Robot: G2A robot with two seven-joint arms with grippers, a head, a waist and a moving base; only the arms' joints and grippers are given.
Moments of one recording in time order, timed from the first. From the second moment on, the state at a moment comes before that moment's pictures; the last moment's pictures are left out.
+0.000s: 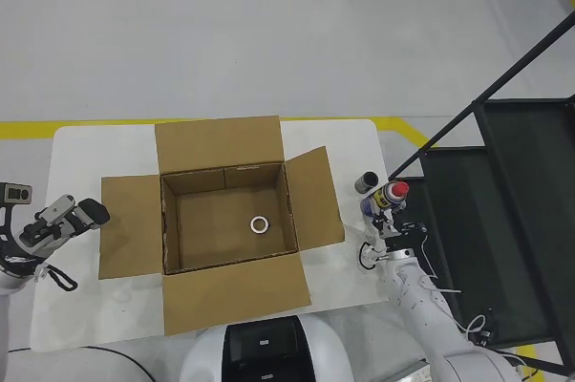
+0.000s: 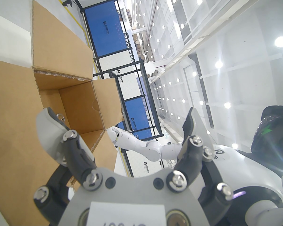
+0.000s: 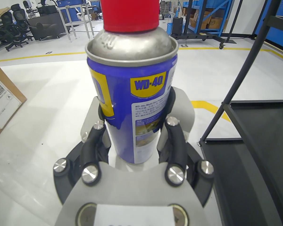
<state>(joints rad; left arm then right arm) 1.55 -0.92 -1.83 -1.59 -0.66 -0.40 -1.09 -1.21 -1.35 1.49 -0.56 -1.35 -0.30 -0.98</state>
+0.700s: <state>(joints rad) 1.55 -0.92 -1.83 -1.59 -0.66 -0.40 -1.09 -1.56 -1.31 1.59 -1.20 -1.29 -0.29 -0.93</state>
